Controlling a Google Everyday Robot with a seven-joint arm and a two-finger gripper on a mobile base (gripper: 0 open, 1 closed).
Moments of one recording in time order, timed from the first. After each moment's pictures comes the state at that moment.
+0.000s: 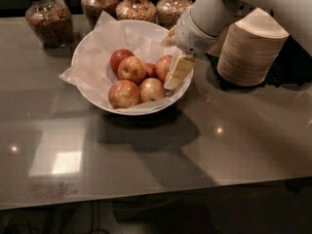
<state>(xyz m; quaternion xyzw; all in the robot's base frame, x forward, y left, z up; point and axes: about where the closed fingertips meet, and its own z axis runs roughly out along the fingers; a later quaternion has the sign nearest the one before) 0.600 -0.046 0.916 -0.72 0.64 0.05 0.28</state>
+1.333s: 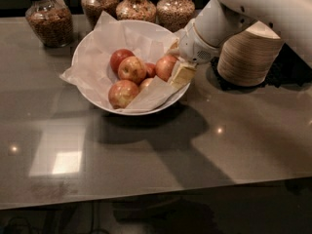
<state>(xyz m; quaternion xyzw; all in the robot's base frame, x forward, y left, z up) 0.600 -0.055 0.887 -0.71 0.64 0.07 0.27</state>
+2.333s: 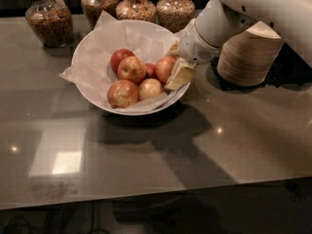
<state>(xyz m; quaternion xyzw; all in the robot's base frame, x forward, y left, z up) 0.600 -0.053 0.888 -0.71 0.64 0.08 0.27</state>
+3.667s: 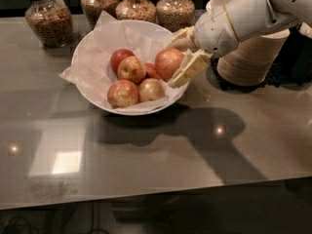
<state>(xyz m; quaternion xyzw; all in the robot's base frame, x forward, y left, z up) 0.566 -0.046 0.950 -0.69 0.56 0.23 0.40</state>
